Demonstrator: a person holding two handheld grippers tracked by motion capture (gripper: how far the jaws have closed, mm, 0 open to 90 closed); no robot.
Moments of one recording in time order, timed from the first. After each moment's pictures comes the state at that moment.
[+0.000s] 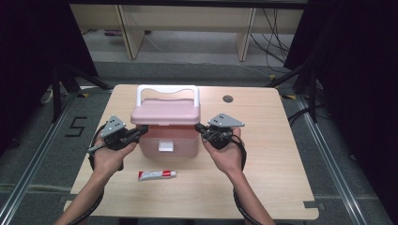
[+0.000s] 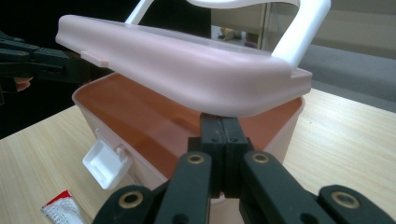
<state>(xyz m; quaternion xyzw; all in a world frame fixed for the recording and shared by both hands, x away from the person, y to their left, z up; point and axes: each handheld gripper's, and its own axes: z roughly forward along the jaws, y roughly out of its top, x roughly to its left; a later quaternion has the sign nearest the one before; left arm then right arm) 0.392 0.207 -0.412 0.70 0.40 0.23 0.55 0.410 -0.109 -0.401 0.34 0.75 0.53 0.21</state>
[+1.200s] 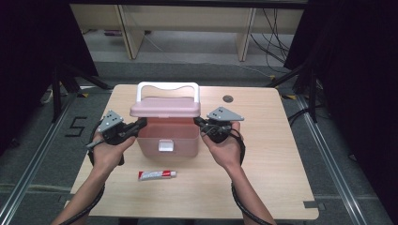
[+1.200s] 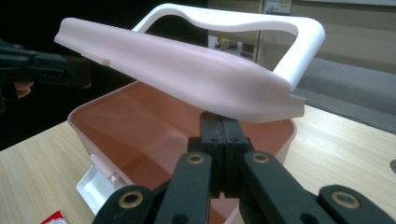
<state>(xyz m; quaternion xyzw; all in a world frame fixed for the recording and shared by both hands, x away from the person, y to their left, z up) 0.400 0.209 -0.400 0.68 0.41 0.25 0.56 0.418 -0.104 -0.387 0.34 0.74 0.54 0.22</state>
